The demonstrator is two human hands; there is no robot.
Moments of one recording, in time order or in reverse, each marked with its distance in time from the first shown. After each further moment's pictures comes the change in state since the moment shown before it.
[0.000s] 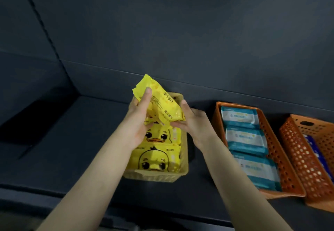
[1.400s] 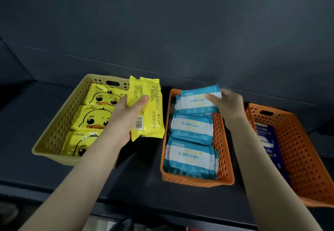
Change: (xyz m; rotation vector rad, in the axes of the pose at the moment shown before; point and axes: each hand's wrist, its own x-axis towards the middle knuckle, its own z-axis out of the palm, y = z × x) left_hand -0.005 -0.065 0.132 0.131 0.221 0.066; right_hand 0.044 -0.006 -0.253 -0.339 0.269 -0.307
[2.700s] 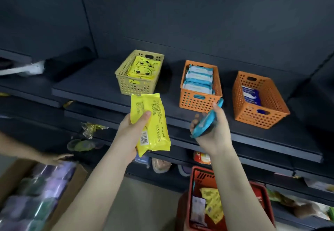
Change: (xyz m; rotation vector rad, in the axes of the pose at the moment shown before) left_hand -0.342 -0.096 -0.118 -0.184 0.038 -0.010; right_hand -0.398 -0.001 -0.018 1.177 -0.278 0.478
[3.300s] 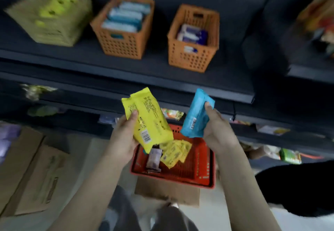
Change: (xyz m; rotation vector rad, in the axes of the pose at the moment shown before) left_hand -0.093 -0.215 0.207 -0.028 -0.009 -0.207; right_hand -0.067 -0.148 -0.285 -0.370 0.290 0.031
